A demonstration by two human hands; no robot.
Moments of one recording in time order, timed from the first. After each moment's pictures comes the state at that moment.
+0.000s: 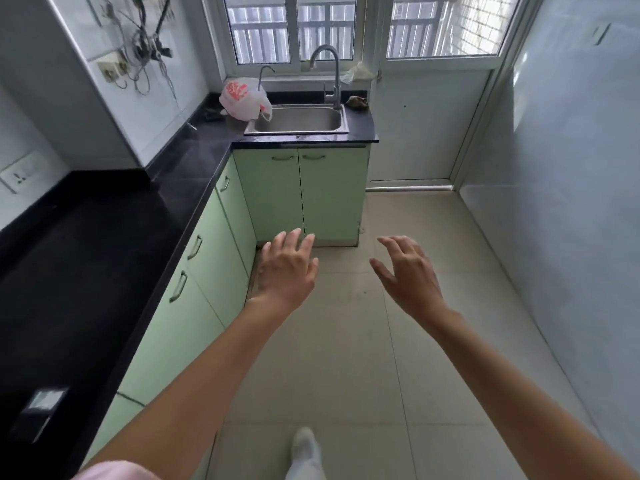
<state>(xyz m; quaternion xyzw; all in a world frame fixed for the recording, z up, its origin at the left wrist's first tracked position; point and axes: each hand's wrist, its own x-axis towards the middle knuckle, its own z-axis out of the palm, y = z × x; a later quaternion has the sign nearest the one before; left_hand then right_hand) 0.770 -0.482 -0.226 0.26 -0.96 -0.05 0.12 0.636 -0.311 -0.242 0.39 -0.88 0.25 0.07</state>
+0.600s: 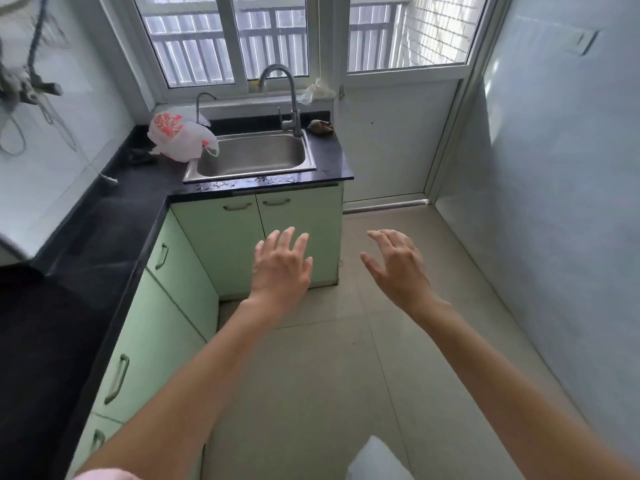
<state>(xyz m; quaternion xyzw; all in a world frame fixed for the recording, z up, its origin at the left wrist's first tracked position) 0.479 -0.678 -0.227 0.20 -0.97 -0.05 0.12 0.367 -0.498 -0.238 0.34 -0.90 0.26 0.09</state>
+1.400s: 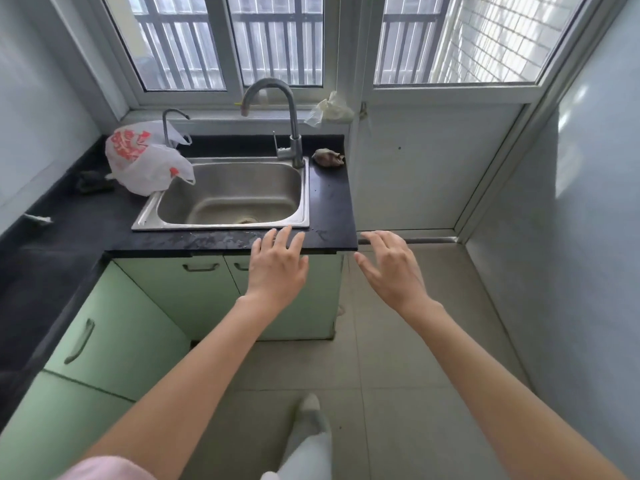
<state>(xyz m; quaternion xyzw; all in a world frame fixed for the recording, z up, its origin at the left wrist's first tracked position) 0.109 -0.832 -0.250 0.26 -0.95 -0.05 0.15 -0.019 -0.666 -0.252 0.39 -0.88 0.26 0.05</state>
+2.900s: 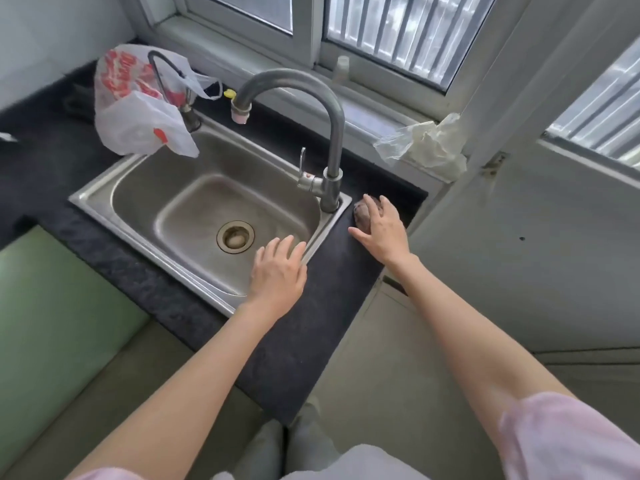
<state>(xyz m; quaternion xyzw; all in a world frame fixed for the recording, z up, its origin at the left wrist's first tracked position) -0.246 -1.037 -0.361 0.50 -0.86 -0.08 0.11 -0.490 -1.061 -0.379 0.58 -0.79 0.13 -0.15</state>
